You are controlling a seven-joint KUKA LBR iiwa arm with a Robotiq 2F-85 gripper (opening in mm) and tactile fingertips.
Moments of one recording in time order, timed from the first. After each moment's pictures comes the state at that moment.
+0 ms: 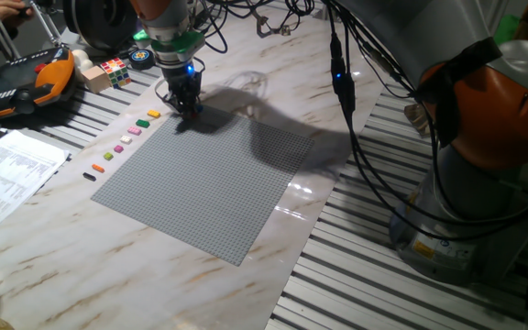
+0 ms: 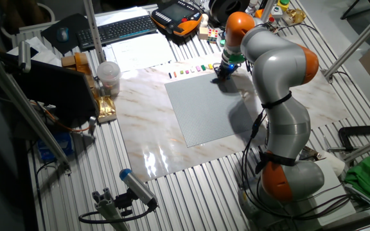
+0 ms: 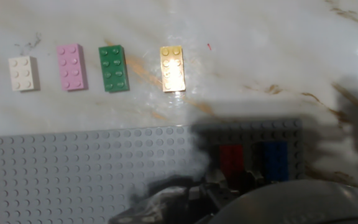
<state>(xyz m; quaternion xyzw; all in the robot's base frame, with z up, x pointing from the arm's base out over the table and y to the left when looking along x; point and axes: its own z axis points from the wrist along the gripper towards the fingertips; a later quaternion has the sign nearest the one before) 0.669 -0.089 0.019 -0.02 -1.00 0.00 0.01</state>
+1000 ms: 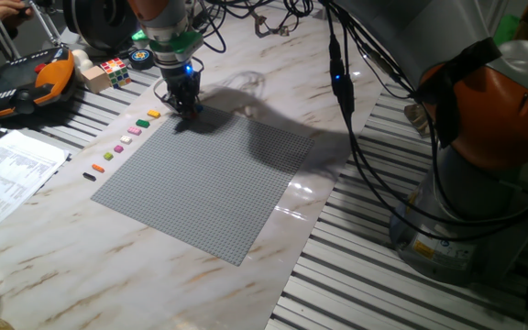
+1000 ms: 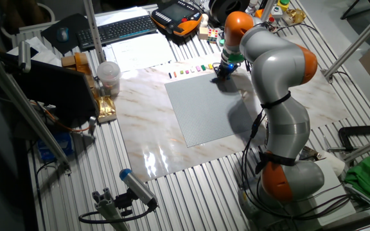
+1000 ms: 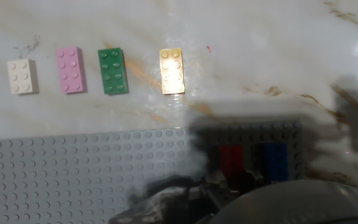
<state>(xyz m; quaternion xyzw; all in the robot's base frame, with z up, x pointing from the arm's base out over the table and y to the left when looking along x) 0.673 -0.089 0.019 -0.03 -1.00 0.00 0.01</state>
